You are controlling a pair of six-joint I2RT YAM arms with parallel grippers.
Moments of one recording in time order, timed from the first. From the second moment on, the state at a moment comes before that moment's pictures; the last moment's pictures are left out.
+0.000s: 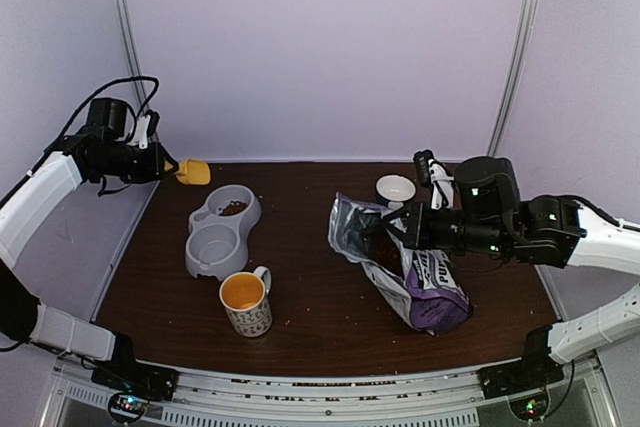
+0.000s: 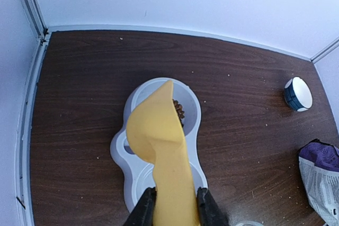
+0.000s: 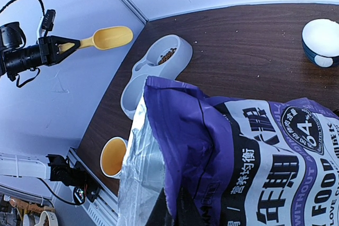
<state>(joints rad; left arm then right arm) -0.11 1.27 1.26 -0.68 0.23 -0.19 1.08 1.09 1.01 -0.37 0.24 0.76</state>
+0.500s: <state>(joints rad) -0.11 1.02 1.21 -0.73 0.27 -0.20 1.08 1.10 1.01 -0.38 0.22 0.75</state>
